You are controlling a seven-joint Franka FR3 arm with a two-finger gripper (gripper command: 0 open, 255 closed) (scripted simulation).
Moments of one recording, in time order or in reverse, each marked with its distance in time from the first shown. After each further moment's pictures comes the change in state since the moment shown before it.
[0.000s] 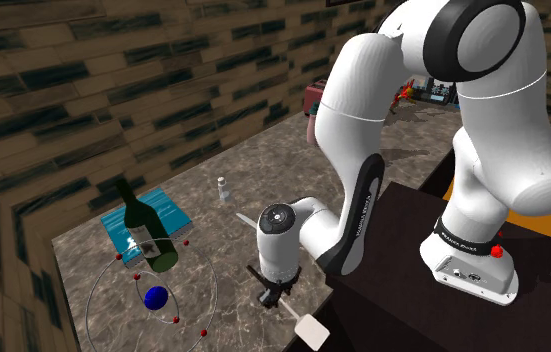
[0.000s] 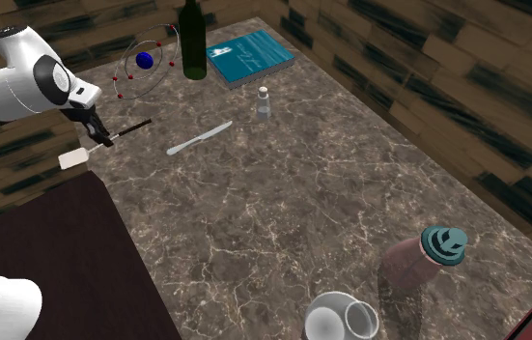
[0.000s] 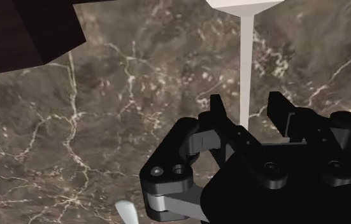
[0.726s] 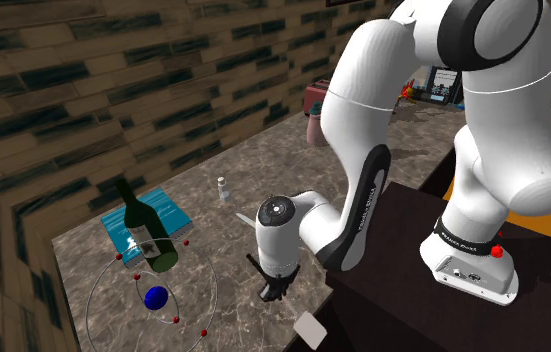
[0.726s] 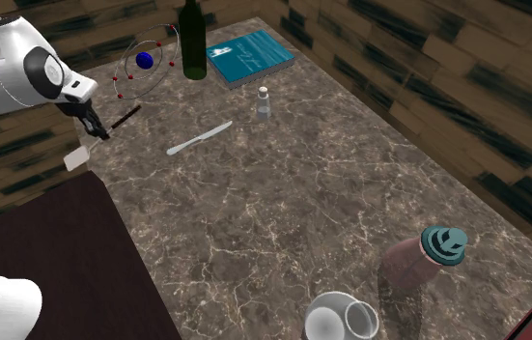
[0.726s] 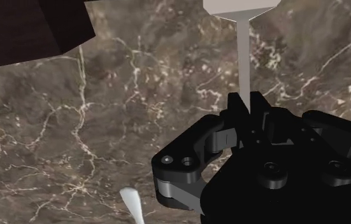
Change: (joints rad) arm -0.034 -0.056 0.040 -0.020 0.039 -0.038 -0.036
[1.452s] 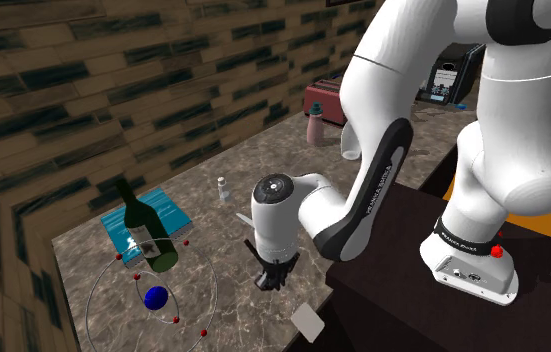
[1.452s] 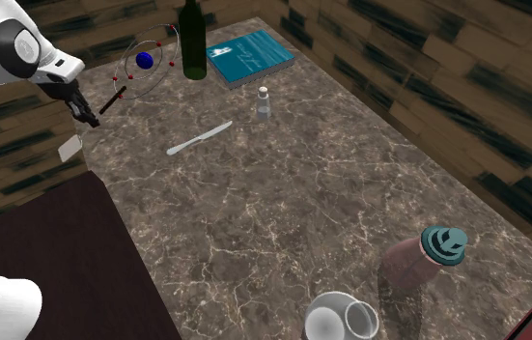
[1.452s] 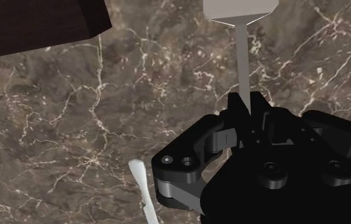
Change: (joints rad) arm -0.072 -0.155 0.103 -0.033 0.139 -0.116 -0.109
